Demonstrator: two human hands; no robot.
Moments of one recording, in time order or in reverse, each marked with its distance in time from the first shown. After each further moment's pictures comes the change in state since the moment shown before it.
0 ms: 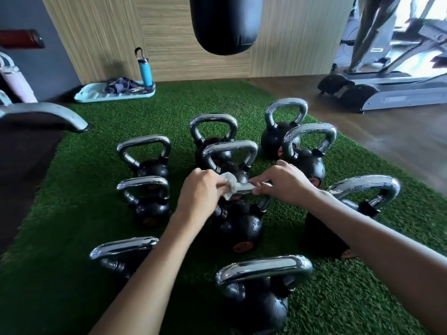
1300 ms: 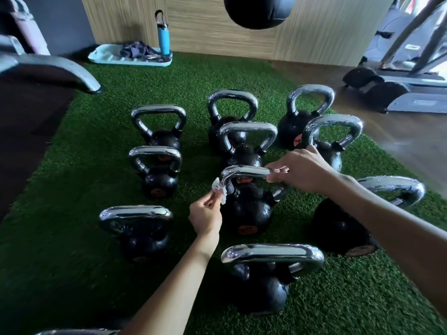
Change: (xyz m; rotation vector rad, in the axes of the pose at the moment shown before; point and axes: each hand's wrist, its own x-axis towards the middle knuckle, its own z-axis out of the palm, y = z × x) left_hand -0.071 -0.021 0.104 -0.984 0.392 -1.026; right_hand 0.010 -0.003 -0.004 -0.184 -0.129 -0.074
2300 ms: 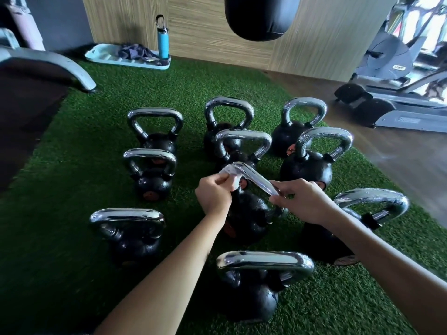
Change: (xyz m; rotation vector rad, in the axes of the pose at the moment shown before) left_hand 0.006 0.048 0.041 0.175 -0.054 0.238; right_hand -0.042 0.007 0.024 0.340 -0.021 0.172
